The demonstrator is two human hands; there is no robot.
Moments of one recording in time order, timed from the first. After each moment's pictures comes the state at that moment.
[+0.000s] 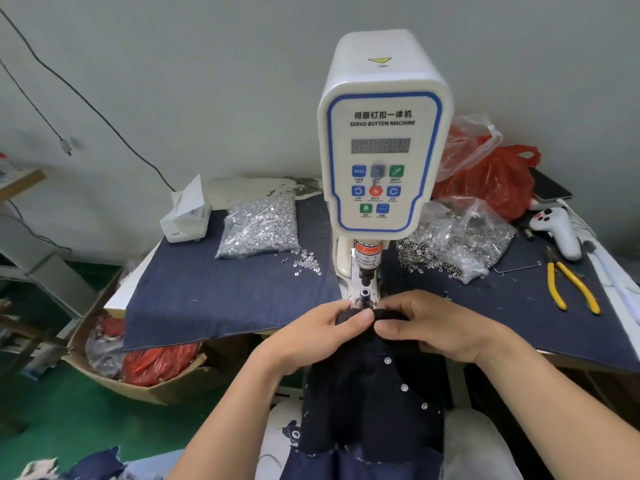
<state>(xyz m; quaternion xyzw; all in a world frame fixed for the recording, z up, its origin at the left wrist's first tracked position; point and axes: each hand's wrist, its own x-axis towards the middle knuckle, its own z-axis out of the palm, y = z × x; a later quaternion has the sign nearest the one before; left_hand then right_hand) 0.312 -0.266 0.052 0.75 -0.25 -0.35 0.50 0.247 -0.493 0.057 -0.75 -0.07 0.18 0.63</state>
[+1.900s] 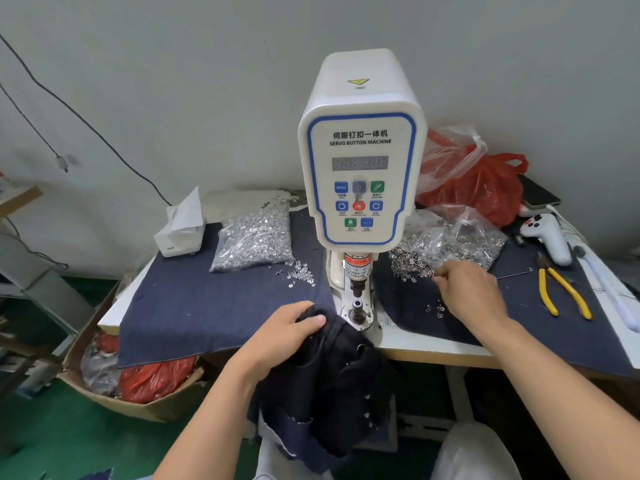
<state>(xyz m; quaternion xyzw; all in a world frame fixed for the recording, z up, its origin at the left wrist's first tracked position) 0.341 -0.244 0.035 0.81 -0.18 -0.25 0.50 0.283 -0.572 0.027 -0.96 0.24 -0.13 0.11</state>
